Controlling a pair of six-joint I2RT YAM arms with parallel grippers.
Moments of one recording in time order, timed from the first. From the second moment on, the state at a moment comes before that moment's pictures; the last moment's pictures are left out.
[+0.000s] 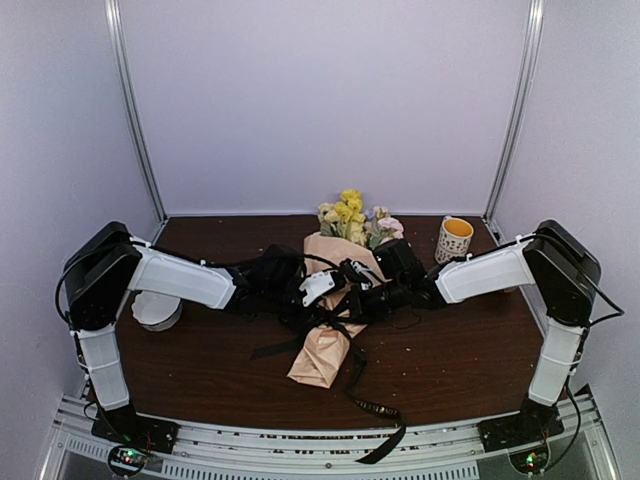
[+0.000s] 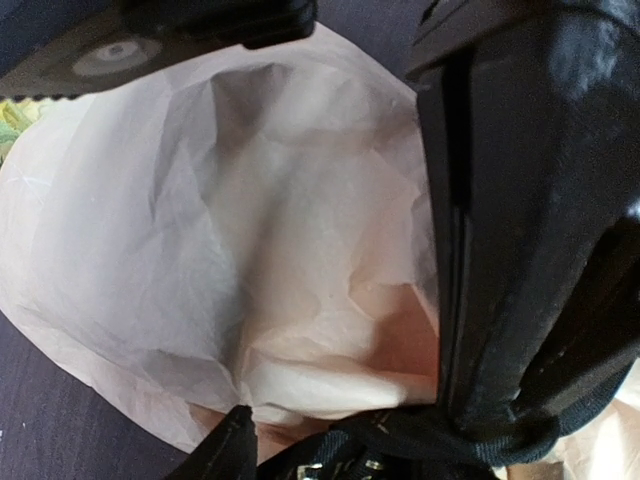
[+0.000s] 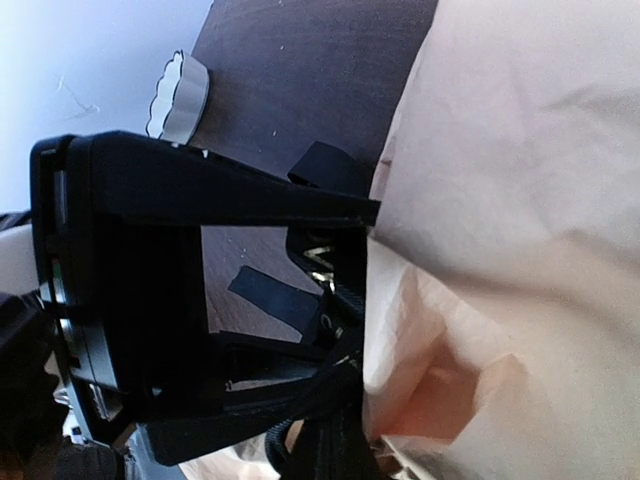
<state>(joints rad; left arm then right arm) -0.88 1.91 1.10 0.07 0.11 0.36 0.76 1.86 1.02 0.13 -0.56 0.68</state>
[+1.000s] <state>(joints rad) -0.86 1.86 1.07 0.08 0.11 0.35 0.76 1.78 1.00 0.06 -0.48 0.63</state>
